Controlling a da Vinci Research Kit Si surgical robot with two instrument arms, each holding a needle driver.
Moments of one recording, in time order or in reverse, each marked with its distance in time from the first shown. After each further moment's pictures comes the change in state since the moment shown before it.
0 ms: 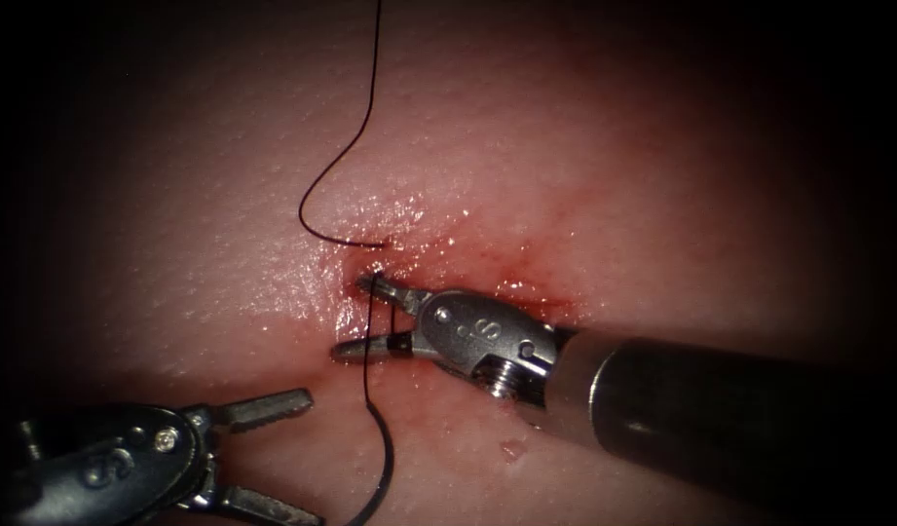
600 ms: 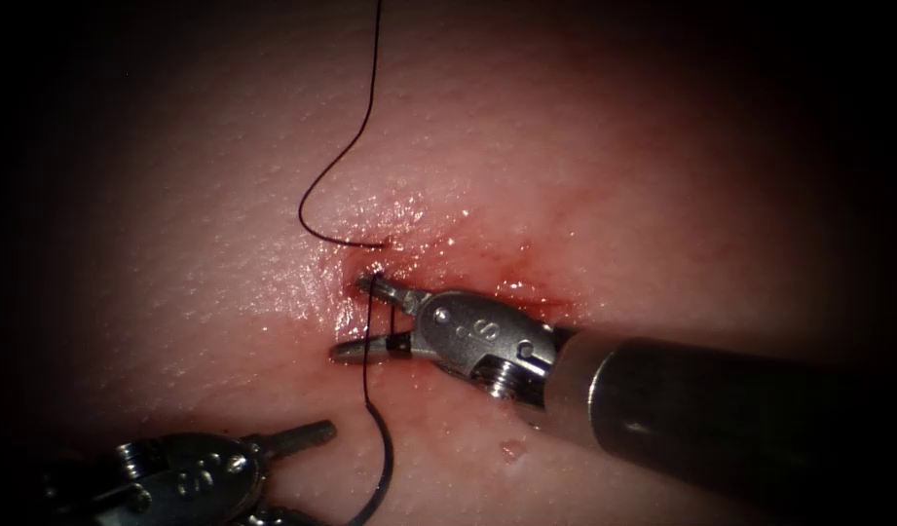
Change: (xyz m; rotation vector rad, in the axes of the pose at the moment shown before) right arm 0.000 0.000 0.000 -0.001 -0.012 -0.003; left arm -0.004 -0.001 0.005 0.003 -0.105 -0.037
